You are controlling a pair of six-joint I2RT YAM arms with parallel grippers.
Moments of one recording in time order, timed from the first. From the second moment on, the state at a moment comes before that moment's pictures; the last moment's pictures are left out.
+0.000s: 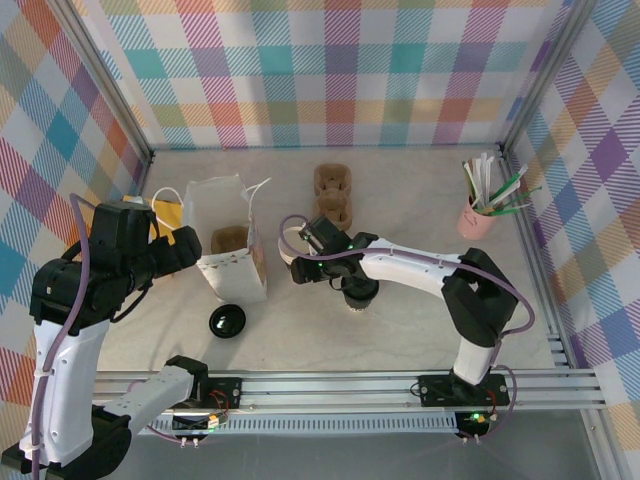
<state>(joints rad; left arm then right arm) -0.29 0.96 1.64 -1.53 -0.27 -0.54 0.91 1.78 1.24 -0.43 -0.08 0.57</state>
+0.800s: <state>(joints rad) -0.29 0.97 1.66 -1.53 -0.27 -0.53 0.90 1.96 1.41 -0.39 0.01 0.56</state>
